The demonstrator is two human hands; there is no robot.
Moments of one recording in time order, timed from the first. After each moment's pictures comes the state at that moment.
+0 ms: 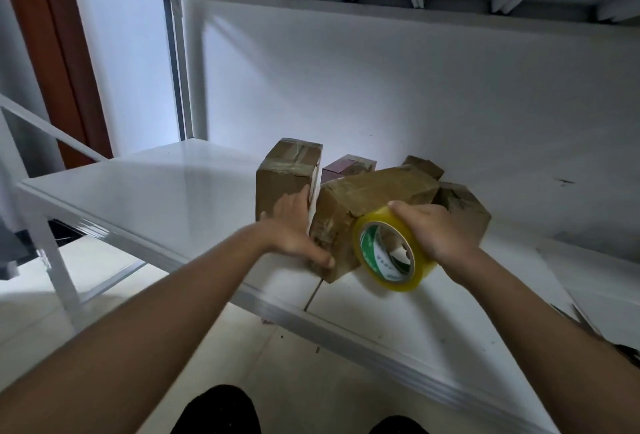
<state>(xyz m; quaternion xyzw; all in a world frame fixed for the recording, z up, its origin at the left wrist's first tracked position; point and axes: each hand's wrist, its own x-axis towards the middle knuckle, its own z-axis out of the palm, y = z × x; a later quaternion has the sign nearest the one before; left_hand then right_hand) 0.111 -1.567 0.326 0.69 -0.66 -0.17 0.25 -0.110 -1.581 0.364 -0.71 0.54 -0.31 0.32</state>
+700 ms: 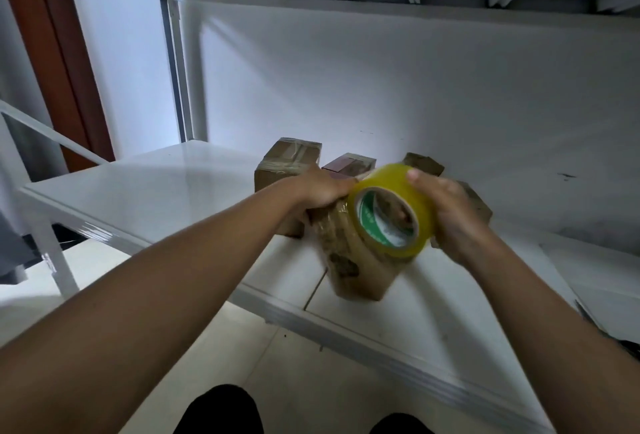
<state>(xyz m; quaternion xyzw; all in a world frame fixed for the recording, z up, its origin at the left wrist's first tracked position) 0.081 -1.580 0.385 0.69 -0.58 -0.32 0.30 -0.118 -1.589 0.377 -0.66 0.32 -0.48 0.48</state>
